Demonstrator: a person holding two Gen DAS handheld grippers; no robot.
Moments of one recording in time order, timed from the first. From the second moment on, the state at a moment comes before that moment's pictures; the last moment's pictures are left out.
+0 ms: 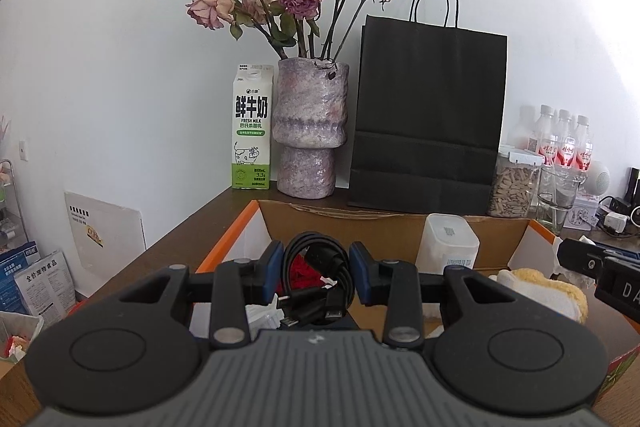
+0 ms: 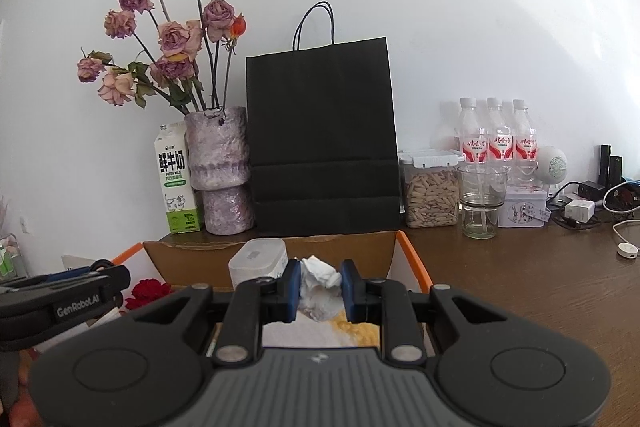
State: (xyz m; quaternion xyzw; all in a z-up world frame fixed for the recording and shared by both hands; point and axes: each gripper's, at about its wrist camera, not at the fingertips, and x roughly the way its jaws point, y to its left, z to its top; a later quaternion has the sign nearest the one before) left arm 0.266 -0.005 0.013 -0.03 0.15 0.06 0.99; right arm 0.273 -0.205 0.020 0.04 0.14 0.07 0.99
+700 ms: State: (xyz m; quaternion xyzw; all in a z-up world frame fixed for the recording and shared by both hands) left arm 0.250 -0.012 0.012 -0.02 0.10 0.09 0.99; right arm 0.258 -0.193 0.019 0.02 0.12 0.07 0.99
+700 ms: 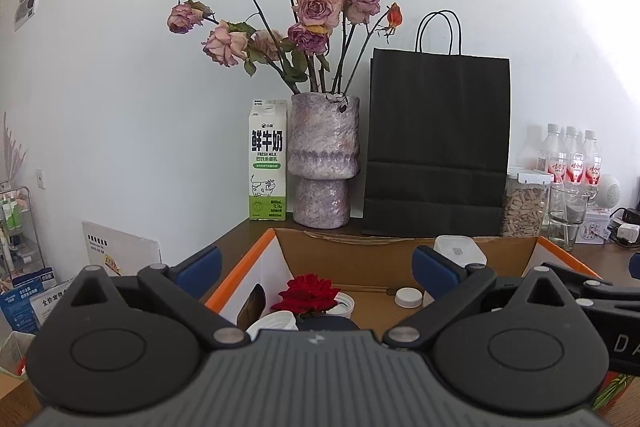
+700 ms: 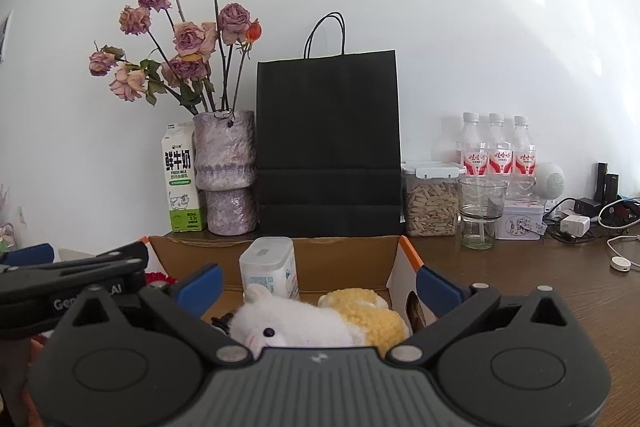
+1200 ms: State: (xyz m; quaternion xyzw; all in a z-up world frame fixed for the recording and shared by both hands) left arm 0.246 -0.009 0.012 -0.02 0.10 0.09 0.99; right arm 0.250 -0.211 0.028 0.05 0.10 0.06 0.99
